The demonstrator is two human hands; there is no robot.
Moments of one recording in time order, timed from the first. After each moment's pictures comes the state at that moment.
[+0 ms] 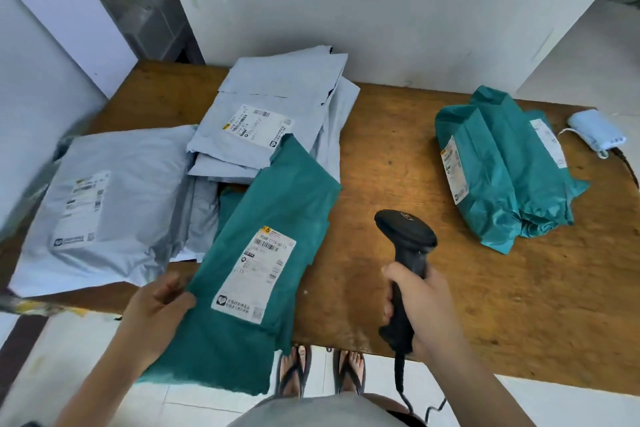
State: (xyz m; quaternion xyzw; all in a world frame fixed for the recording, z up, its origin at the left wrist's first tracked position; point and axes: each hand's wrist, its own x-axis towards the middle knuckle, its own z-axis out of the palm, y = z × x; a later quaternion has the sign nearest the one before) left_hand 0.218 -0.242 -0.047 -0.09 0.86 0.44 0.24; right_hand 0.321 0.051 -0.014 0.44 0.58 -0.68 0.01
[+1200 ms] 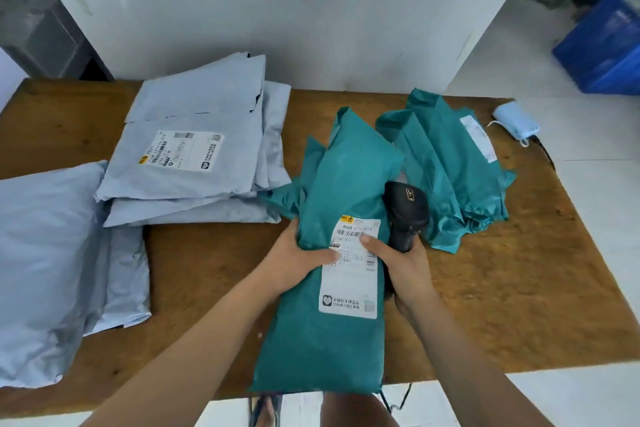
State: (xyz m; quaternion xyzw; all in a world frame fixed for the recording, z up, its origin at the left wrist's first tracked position) left_hand 0.167 0.002 -0.062 0.07 0.68 0.57 0.46; right_hand 0.282 0.142 -0.067 0.43 0.54 -0.71 -0.15
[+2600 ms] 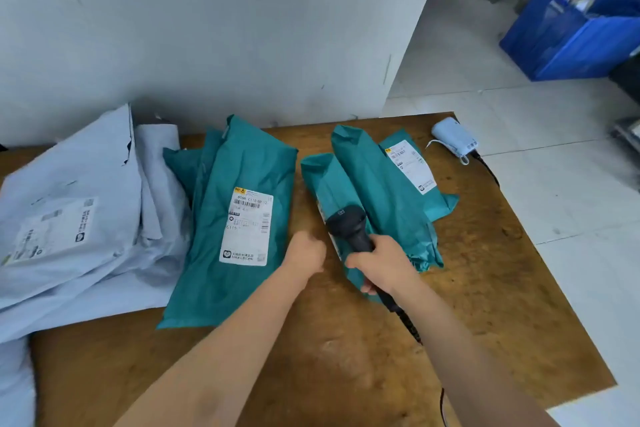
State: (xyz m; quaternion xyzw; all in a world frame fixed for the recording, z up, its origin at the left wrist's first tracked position) left_hand 0.152 0.211 -0.099 0.04 0.78 0.45 0.43; right_hand 0.258 0.287 -0.039 0.47 0.73 -0.49 0.08
